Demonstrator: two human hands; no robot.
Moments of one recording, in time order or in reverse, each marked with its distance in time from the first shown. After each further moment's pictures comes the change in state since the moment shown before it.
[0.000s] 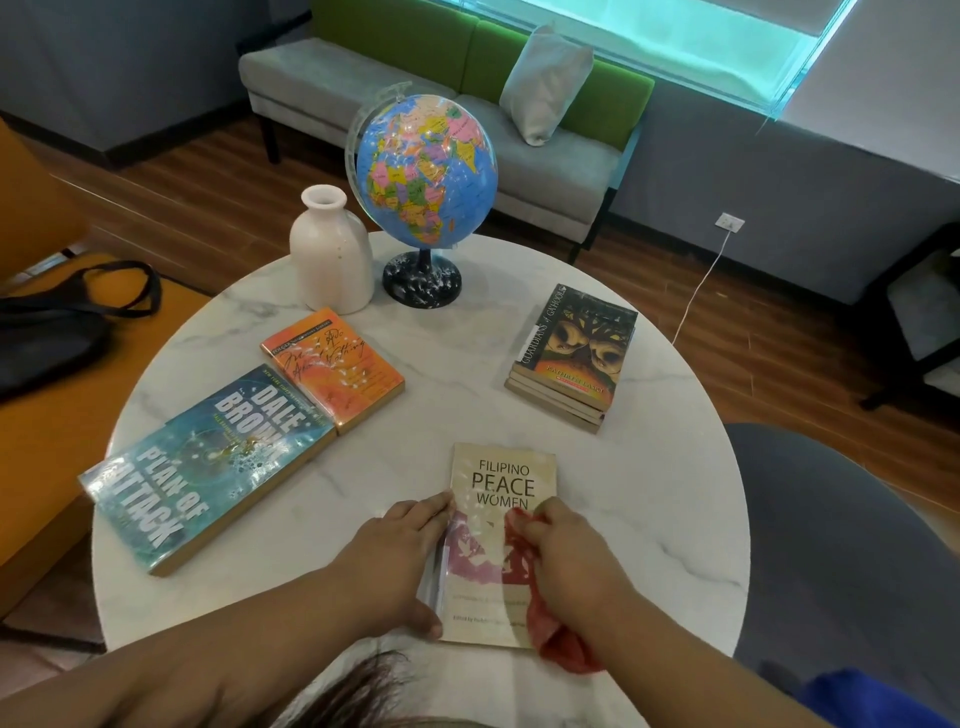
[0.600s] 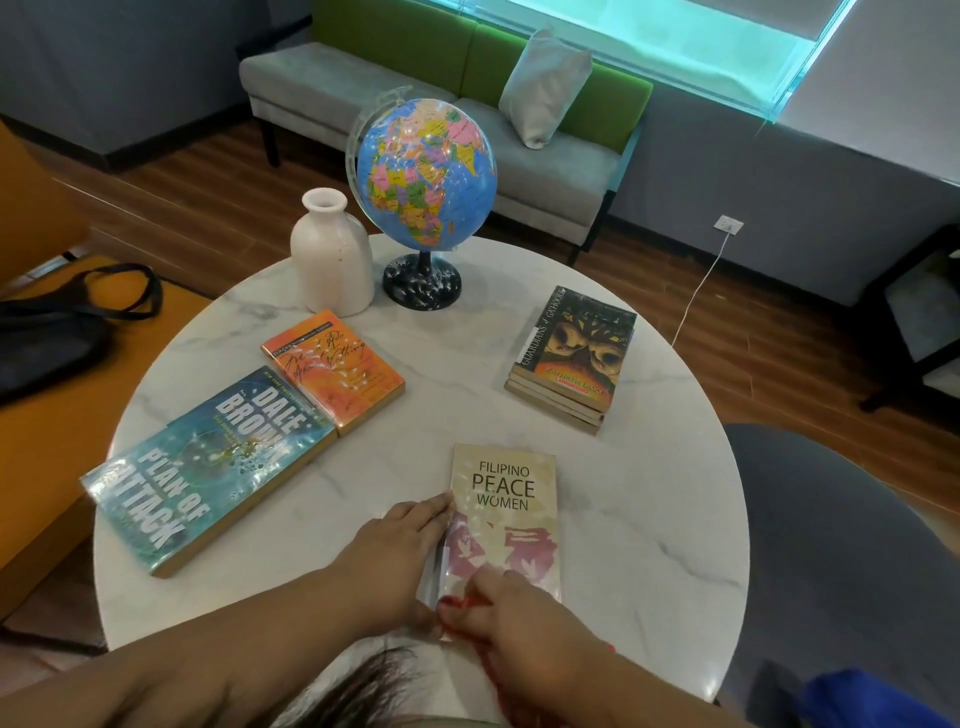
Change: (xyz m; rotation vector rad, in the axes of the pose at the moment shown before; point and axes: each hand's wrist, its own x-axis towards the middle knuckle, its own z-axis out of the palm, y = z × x) left_hand 0.002 -0.002 0.003 0.029 0.011 0.005; right_hand -0.043 -0.024 0.029 -0.076 -0.306 -0.393
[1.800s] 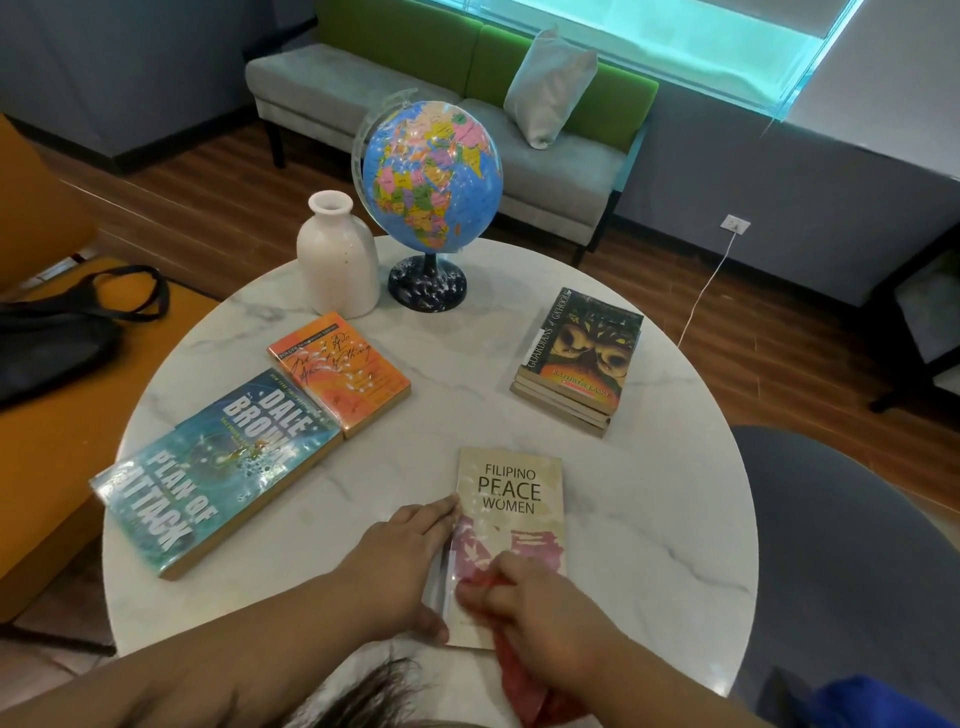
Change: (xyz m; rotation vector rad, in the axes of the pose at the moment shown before) left_hand 0.002 -0.003 0.002 -0.009 -0.007 0.003; right_hand 0.012 0.031 -0.007 -0.222 0.069 -0.107
